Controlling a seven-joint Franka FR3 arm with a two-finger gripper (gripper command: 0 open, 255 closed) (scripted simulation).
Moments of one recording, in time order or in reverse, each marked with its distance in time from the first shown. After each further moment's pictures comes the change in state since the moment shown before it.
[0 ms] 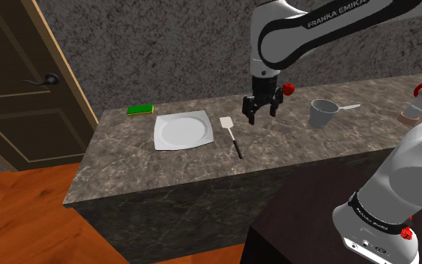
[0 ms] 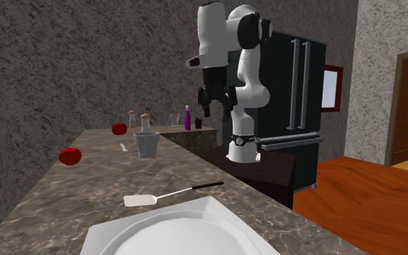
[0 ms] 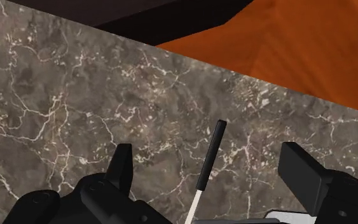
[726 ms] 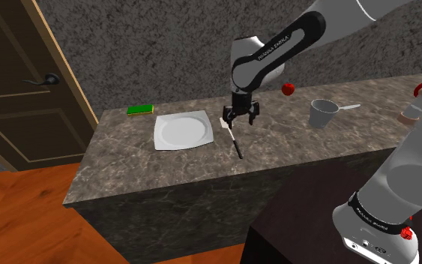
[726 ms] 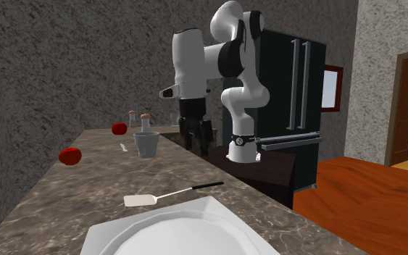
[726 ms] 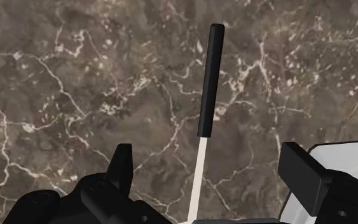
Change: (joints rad) arm -0.042 0.410 -0.009 0.164 -0.029 0.296 0.157
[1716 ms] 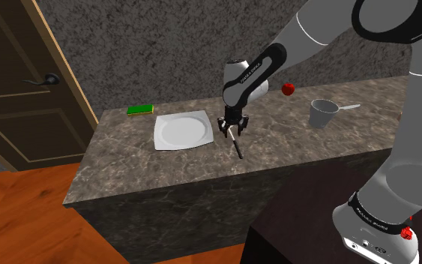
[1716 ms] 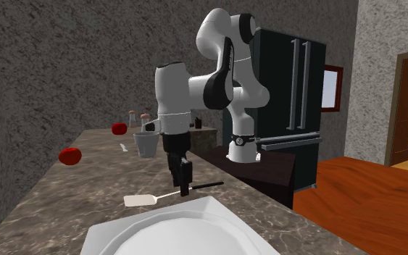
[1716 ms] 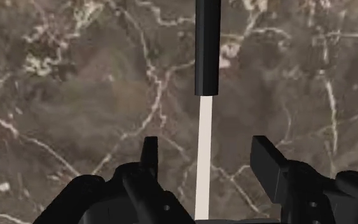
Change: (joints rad) arm -0.006 0.299 -0.030 0.140 -0.018 0.186 0.075
